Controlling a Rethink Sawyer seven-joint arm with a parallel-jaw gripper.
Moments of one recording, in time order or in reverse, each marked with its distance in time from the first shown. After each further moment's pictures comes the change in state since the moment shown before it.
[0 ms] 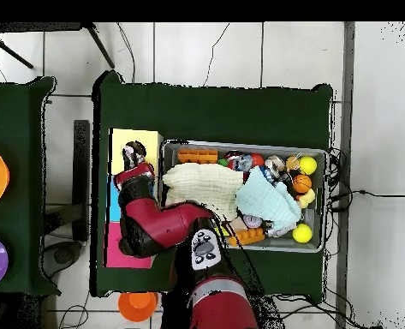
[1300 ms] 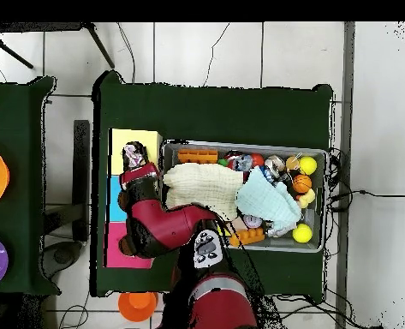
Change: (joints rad) arm 0.009 0.028 -0.040 -0.007 0.009 -0.077 0.000
